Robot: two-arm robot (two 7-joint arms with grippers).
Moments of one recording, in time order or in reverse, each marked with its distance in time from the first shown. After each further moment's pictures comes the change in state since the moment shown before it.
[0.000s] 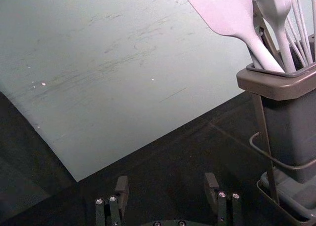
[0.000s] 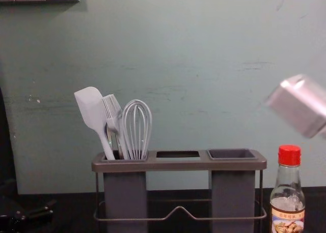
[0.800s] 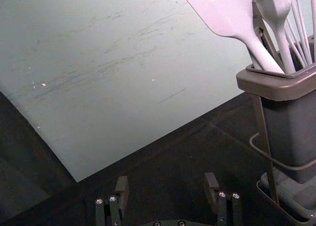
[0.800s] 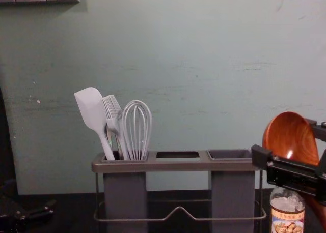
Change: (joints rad) left arm 0.000 0.000 0.000 0.000 0.000 0.000 0.000; right arm -0.259 -0.022 0.151 -0.074 0.074 -0.727 -0.277
